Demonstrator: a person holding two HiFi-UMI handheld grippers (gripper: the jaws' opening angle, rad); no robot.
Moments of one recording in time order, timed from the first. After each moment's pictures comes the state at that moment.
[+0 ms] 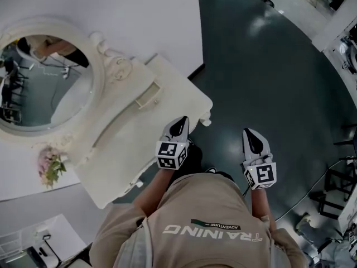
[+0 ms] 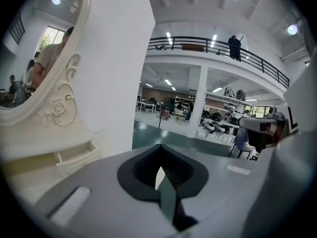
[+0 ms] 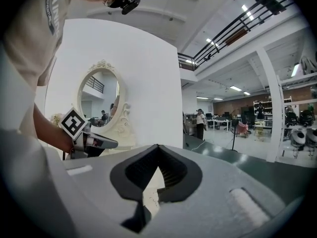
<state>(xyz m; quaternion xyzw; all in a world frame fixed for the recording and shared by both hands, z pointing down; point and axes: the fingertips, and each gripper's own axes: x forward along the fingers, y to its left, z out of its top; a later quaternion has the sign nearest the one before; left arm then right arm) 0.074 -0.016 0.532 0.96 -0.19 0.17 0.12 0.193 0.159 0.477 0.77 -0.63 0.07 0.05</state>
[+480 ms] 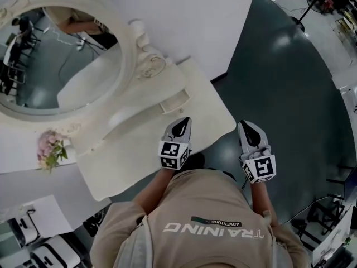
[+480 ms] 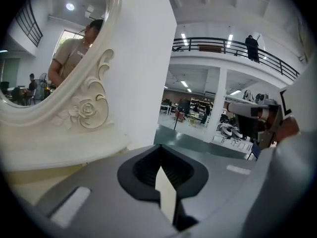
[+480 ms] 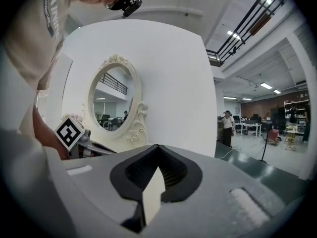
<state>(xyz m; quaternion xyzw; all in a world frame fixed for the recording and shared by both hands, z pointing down) 0.031 -0.132 0.534 0.94 -0.27 0.16 0.14 0.170 -0.027 0.445 0.68 -0.73 0.04 0.06</state>
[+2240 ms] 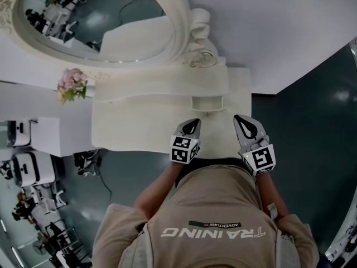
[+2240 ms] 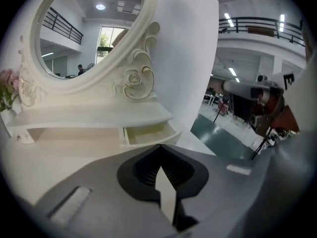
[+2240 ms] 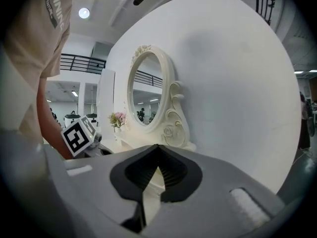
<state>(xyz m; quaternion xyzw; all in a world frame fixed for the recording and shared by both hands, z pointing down) -0.012 -0.172 0.613 0.81 -0.49 0.23 0.24 0.117 -0.179 0.500 0.38 -0.92 0.06 0.08</state>
